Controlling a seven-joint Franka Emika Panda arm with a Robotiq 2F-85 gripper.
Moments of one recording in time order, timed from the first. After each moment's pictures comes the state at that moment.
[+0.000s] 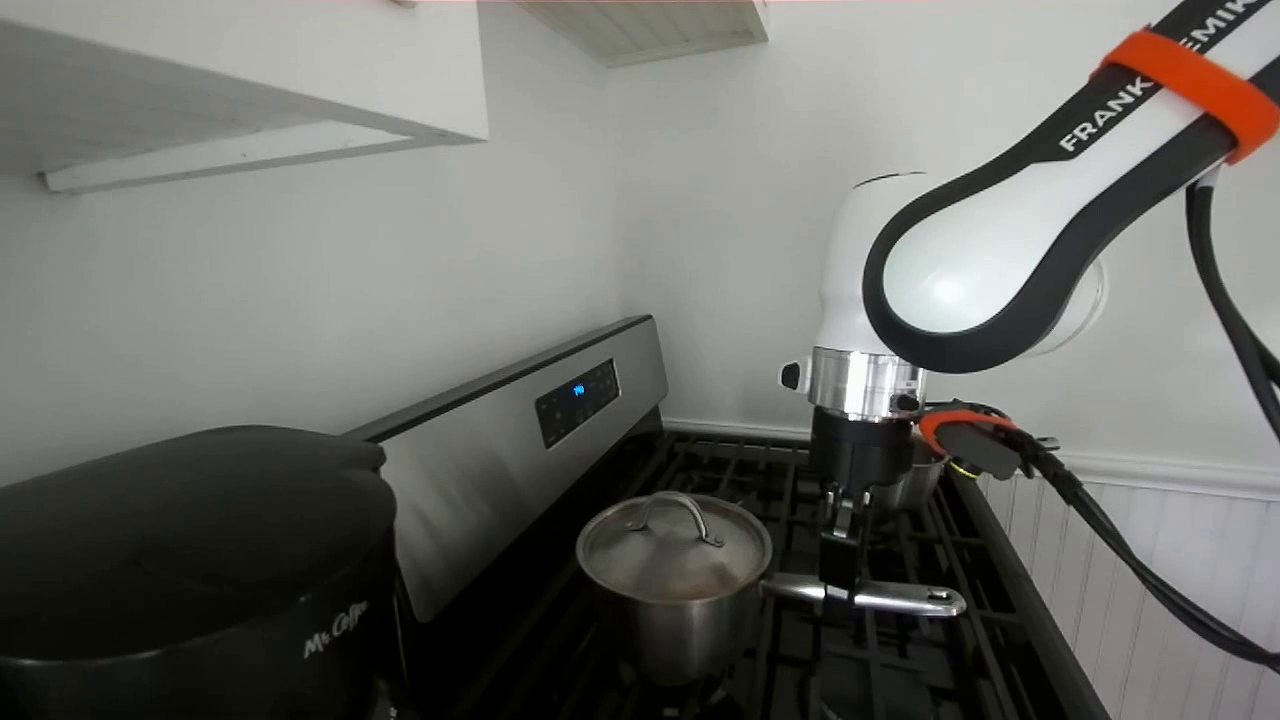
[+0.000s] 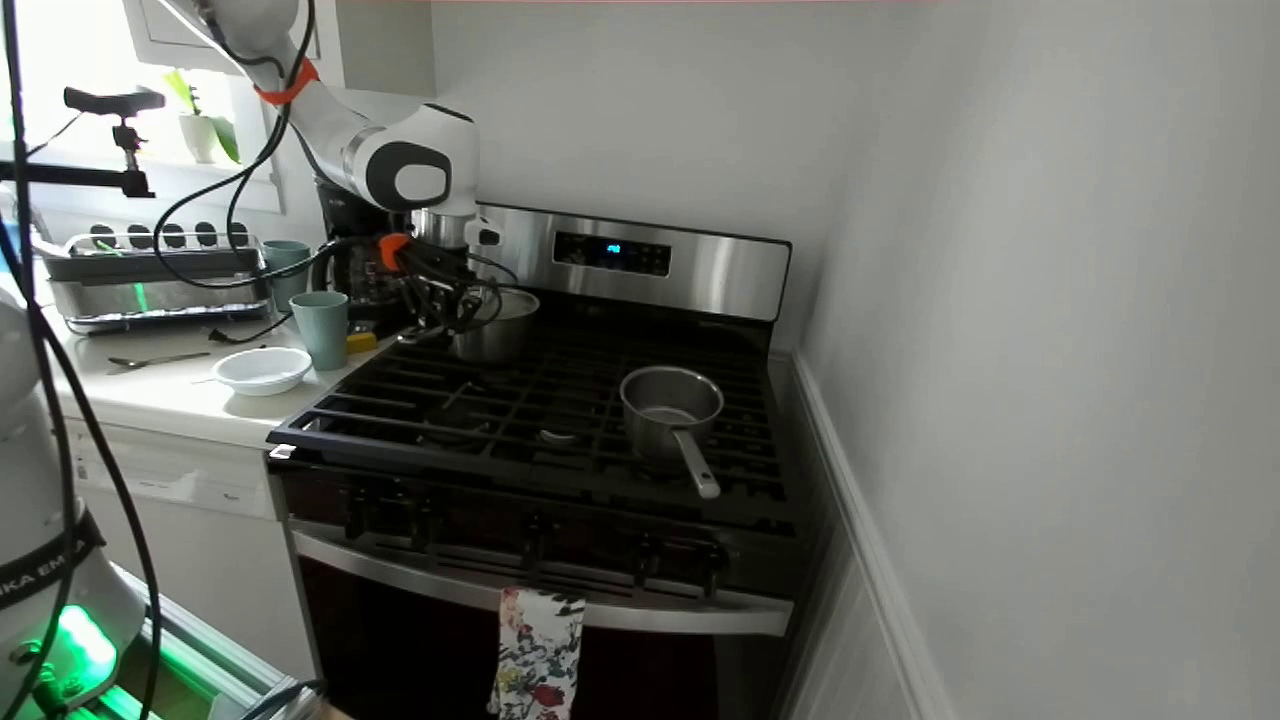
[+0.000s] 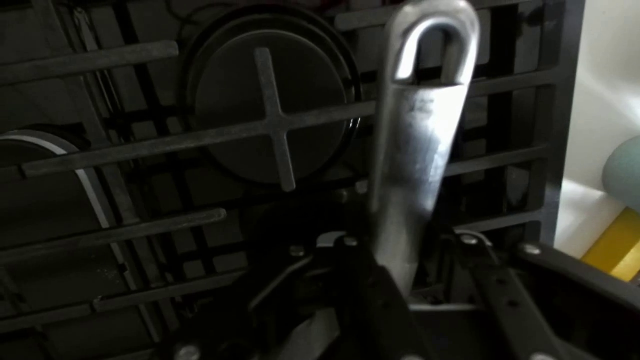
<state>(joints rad) -0.05 0.05 -0.03 -2.32 0.17 2.39 -0.34</state>
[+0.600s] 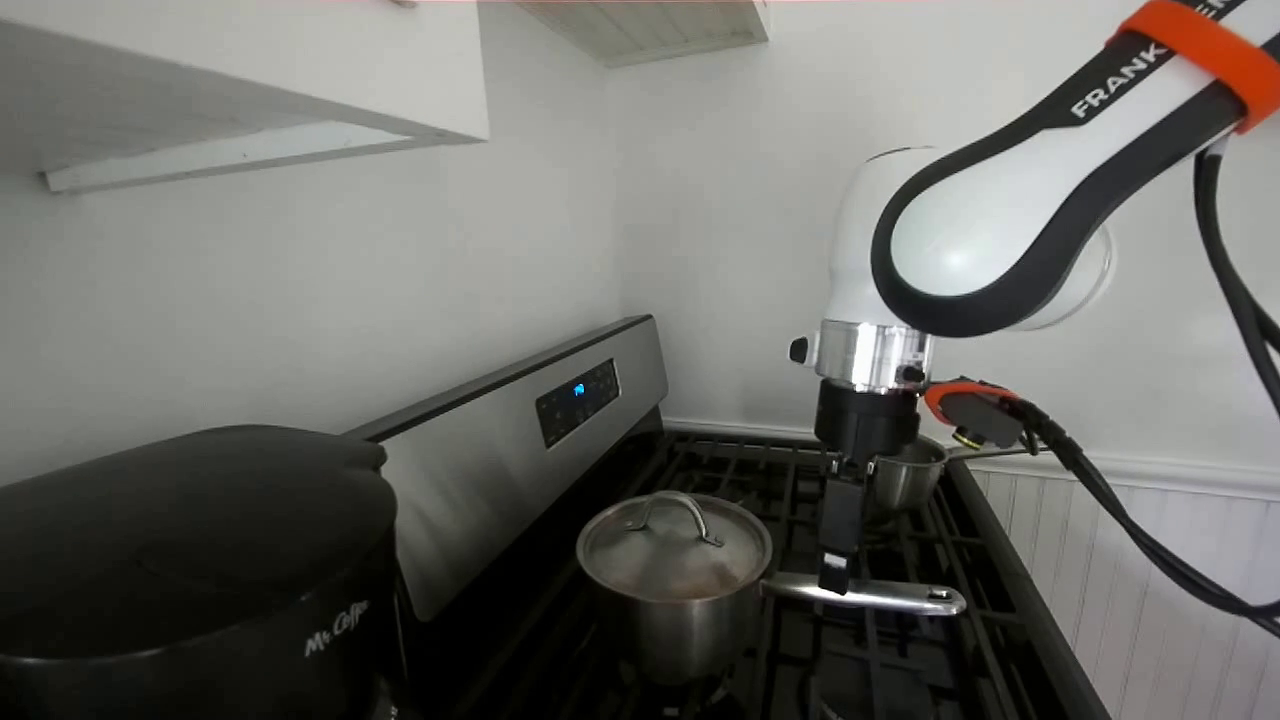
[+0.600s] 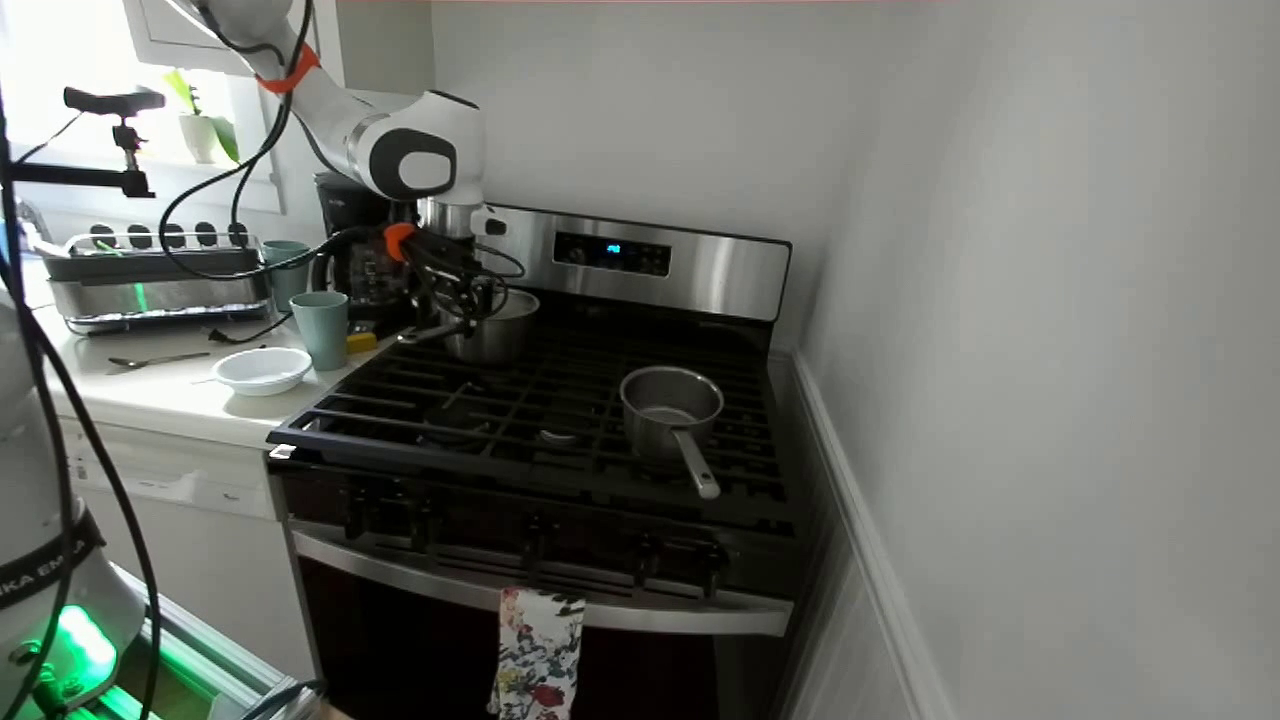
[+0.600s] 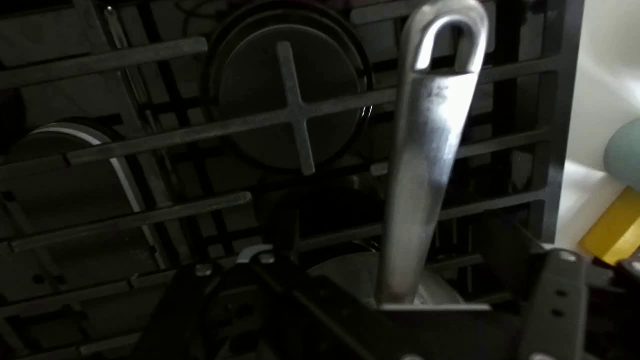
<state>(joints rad) -0.07 0.01 -0.04 -2.31 0.16 2.37 -0.34</state>
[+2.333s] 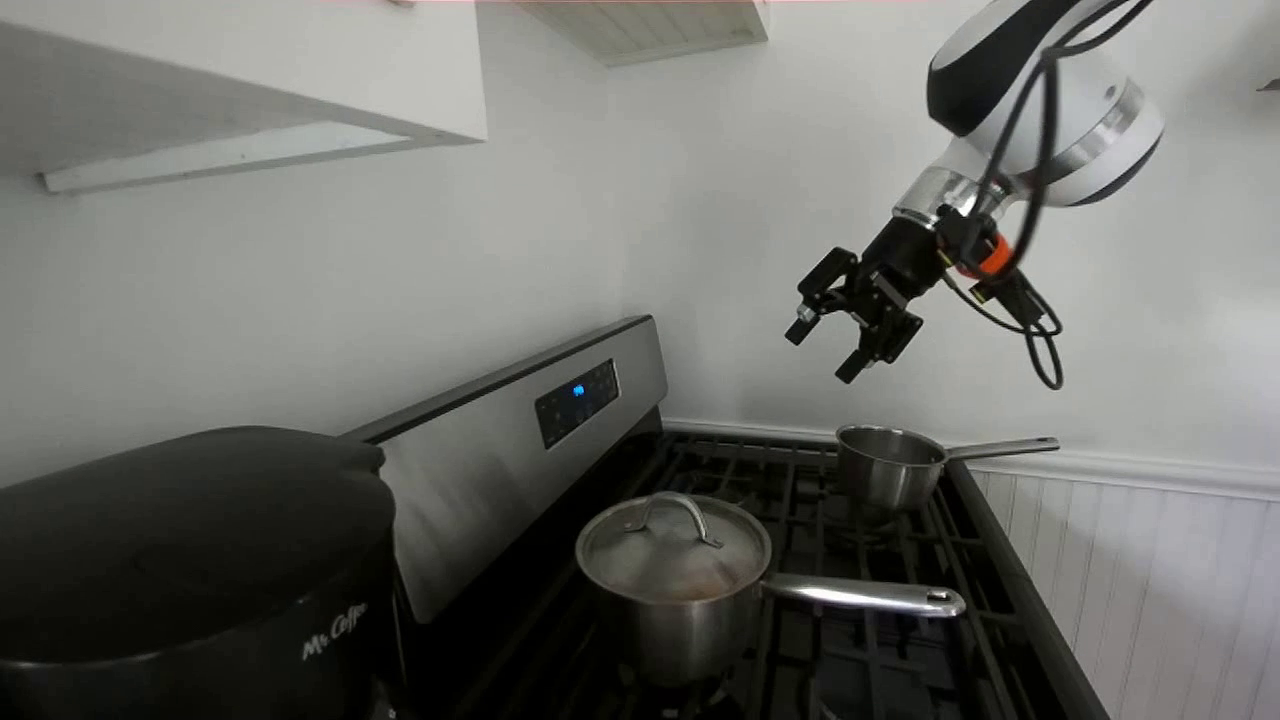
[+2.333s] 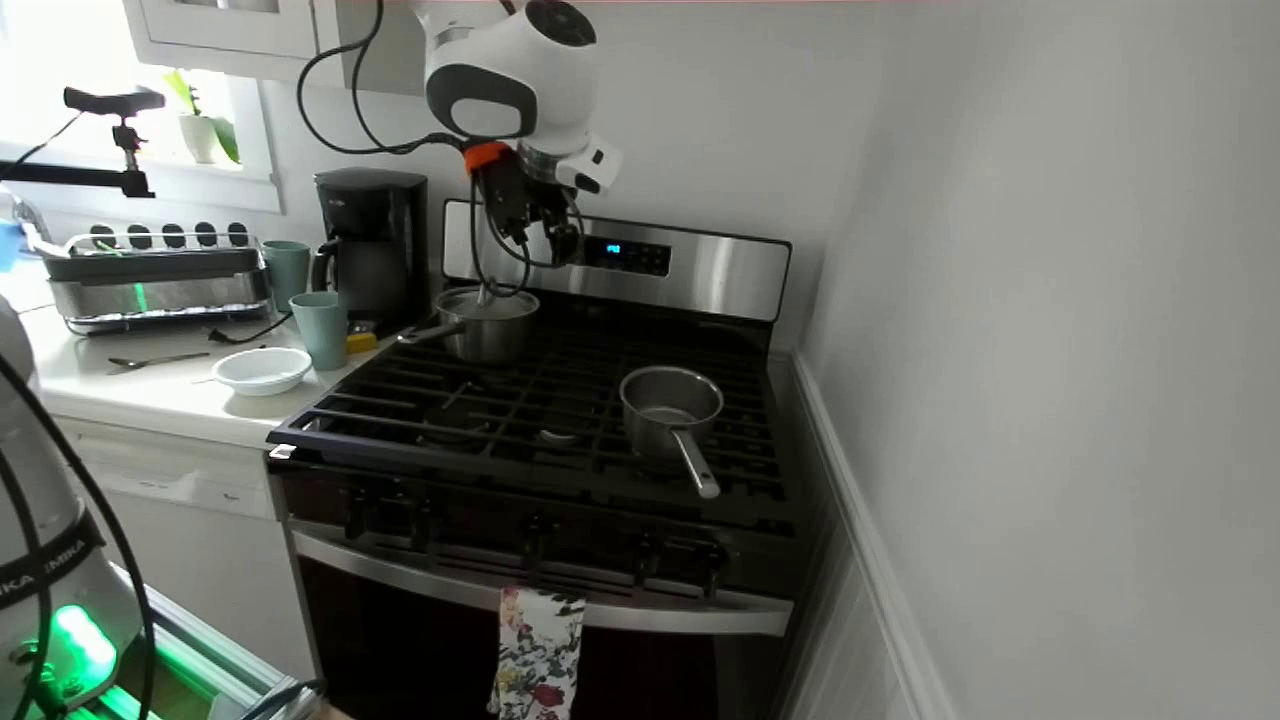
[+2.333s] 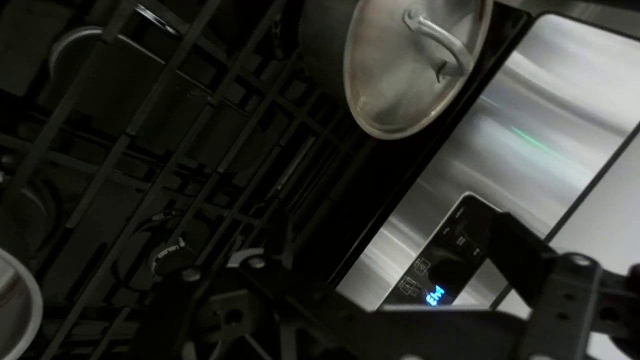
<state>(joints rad) -0.12 -0.05 -0.32 -2.13 0.77 2.32 -0.31</state>
